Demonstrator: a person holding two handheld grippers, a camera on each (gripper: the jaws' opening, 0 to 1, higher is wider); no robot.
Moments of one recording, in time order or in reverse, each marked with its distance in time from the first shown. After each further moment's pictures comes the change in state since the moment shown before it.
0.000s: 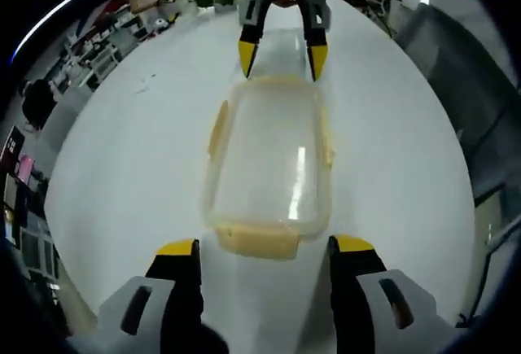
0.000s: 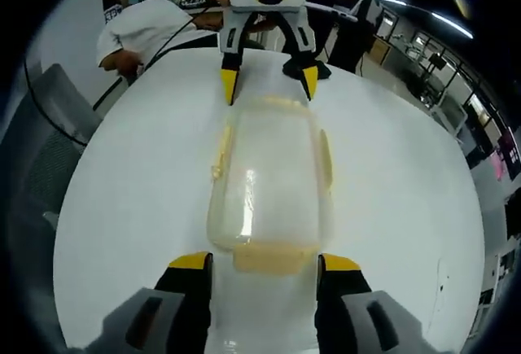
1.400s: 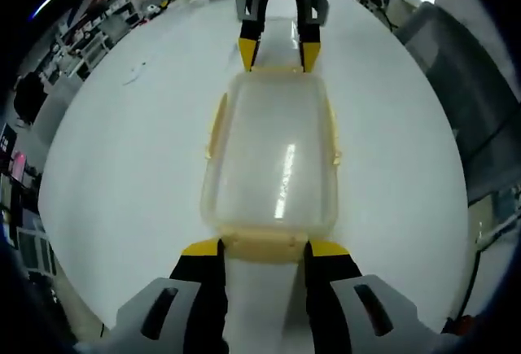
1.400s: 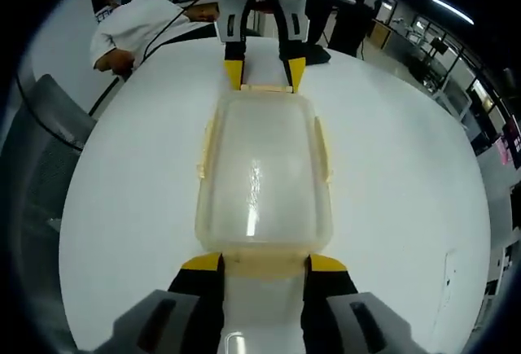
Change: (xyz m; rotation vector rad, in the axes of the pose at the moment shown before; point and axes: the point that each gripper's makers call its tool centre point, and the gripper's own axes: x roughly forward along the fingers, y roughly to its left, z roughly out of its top) left arm 0.002 -0.004 0.002 -0.019 0.078 -0.020; right arm 0.005 -0.003 -0.002 0.044 0.051 0.025
